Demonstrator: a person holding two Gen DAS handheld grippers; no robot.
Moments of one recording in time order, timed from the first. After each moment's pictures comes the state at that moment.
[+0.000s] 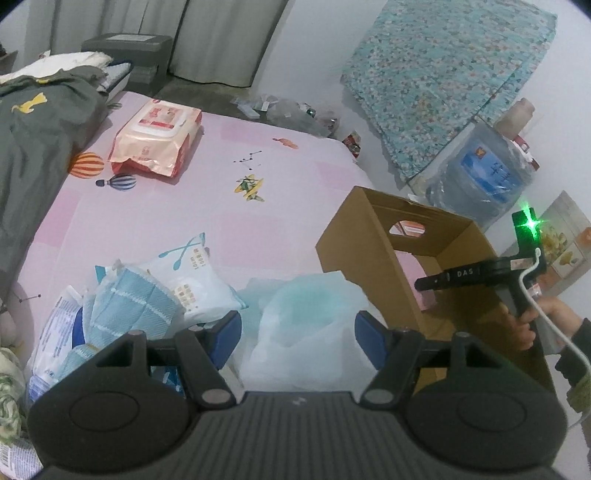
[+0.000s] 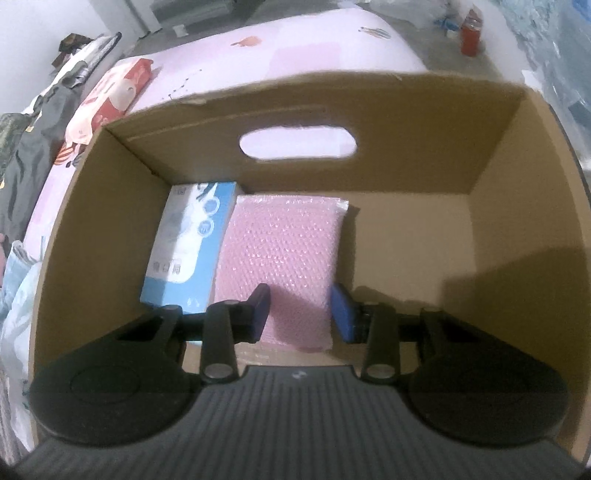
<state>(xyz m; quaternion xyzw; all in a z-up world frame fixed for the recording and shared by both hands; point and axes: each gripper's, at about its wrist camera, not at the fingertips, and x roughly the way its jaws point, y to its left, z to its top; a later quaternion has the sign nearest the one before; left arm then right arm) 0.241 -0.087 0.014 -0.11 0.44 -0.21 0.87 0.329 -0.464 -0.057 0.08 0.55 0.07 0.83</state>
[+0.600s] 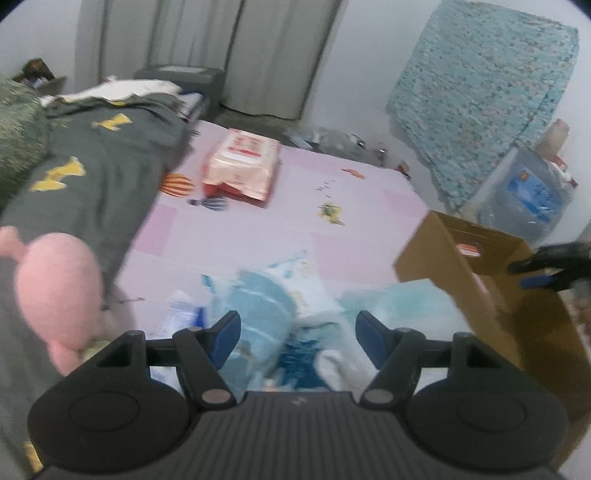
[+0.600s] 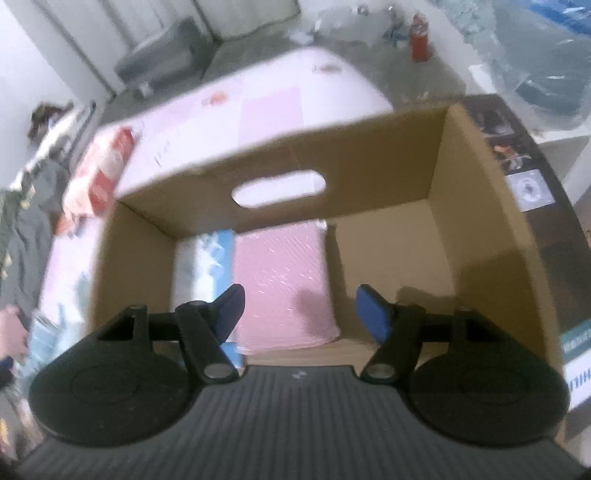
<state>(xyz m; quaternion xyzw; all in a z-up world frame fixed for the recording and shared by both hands) 0.210 -0.017 0.020 -0.08 0.39 -0.12 0.91 0.292 -0.468 -0.003 0.17 0.48 0.00 0.86</state>
